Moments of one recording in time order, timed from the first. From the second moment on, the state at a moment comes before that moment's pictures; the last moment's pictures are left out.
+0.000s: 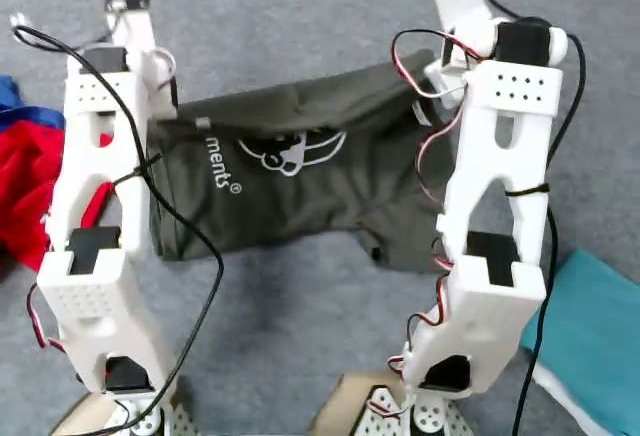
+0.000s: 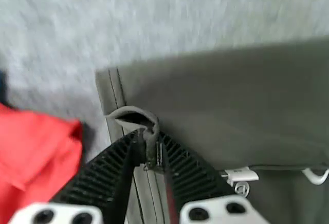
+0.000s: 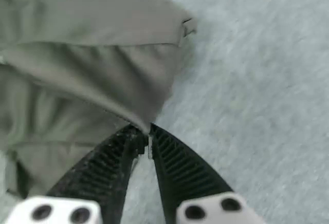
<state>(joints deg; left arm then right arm) -7.3 19.4 -15.3 70.1 -9.2 3.9 20.4 -39.2 91.4 27.9</state>
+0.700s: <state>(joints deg) -6.9 -11.7 39.6 40.6 -11.9 8.8 -1.1 -9.2 94.5 37.0</state>
